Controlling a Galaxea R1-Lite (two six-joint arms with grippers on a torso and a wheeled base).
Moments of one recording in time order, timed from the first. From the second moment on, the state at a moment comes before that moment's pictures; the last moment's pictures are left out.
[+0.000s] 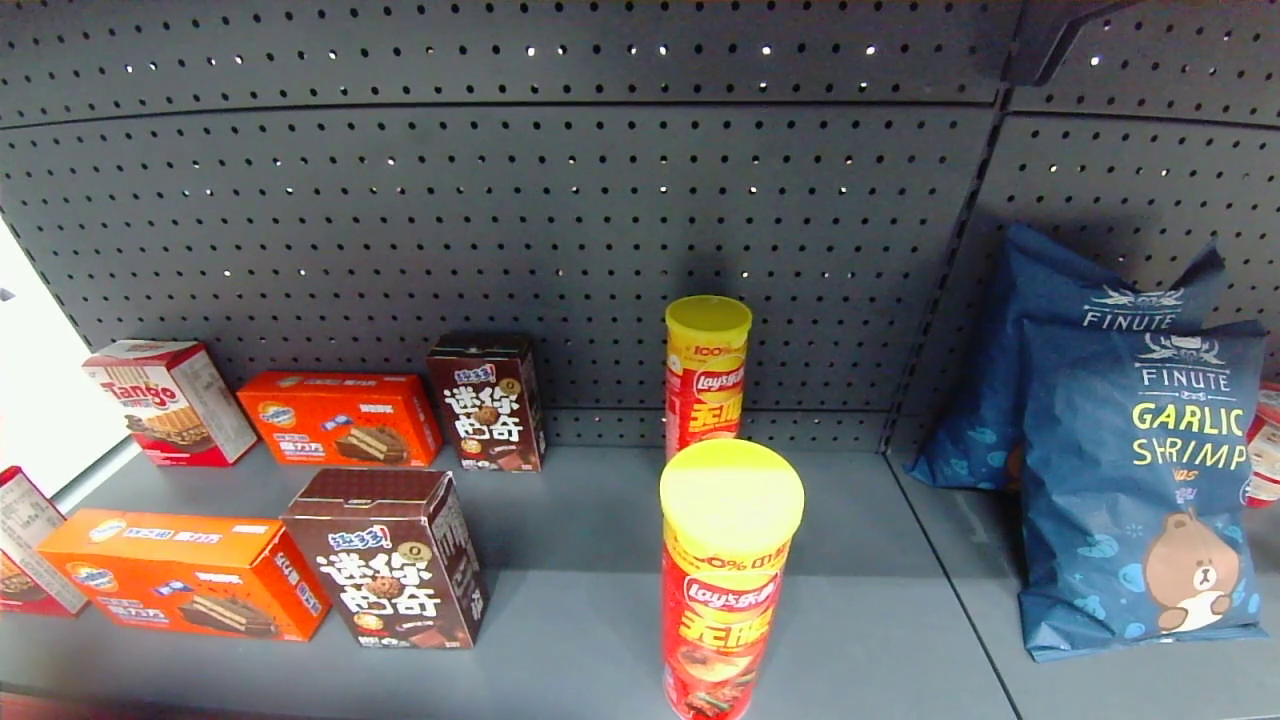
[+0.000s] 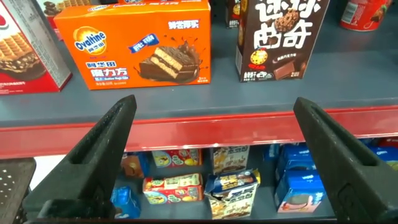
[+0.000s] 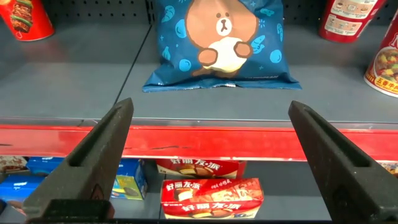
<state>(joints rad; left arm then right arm) 0.00 0.01 0.00 0.00 -0.06 0.02 0.00 0.00 0.00 0.00 0.00 0.00</state>
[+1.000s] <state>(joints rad) 0.00 0.01 -0.08 0.12 0.15 0.03 0.00 0.00 0.00 0.00 0.00 0.00</state>
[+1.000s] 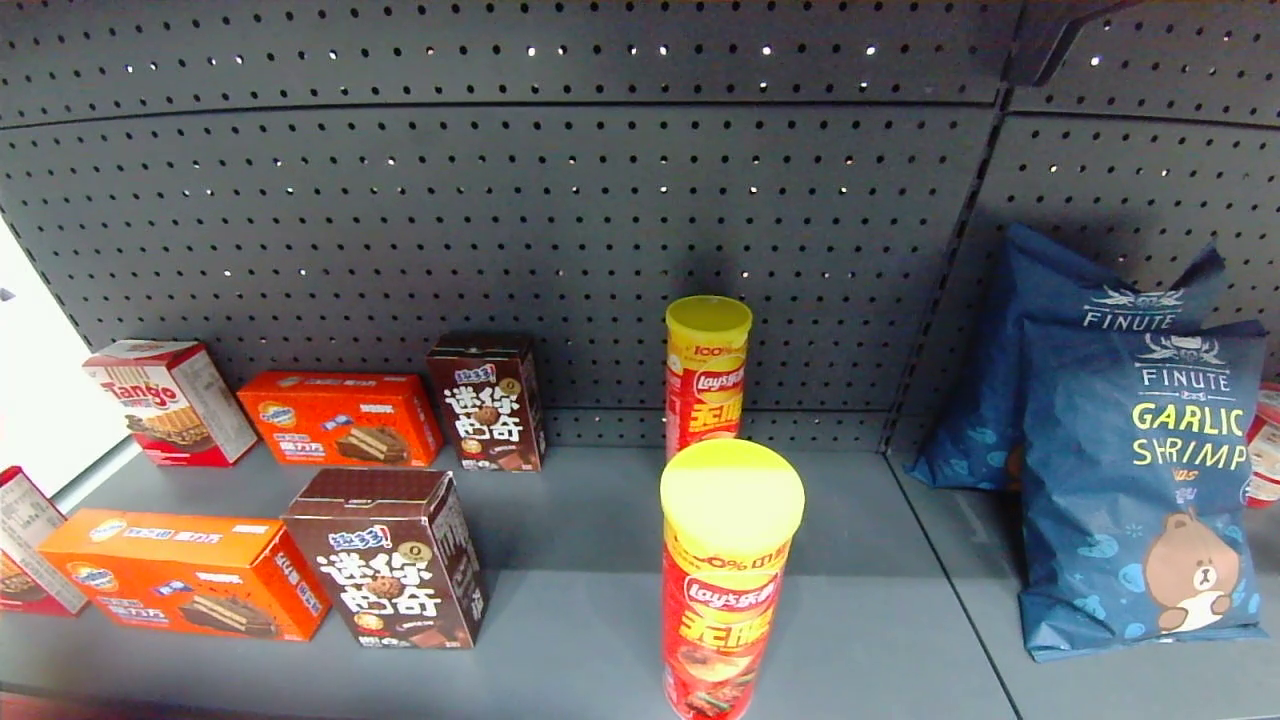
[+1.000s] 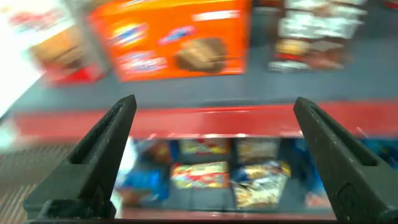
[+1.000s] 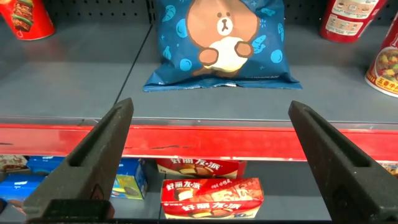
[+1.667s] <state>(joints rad) 0.00 0.01 -0.04 0.03 0.14 0.06 0.00 0.00 0.00 0.00 0.00 0.00</state>
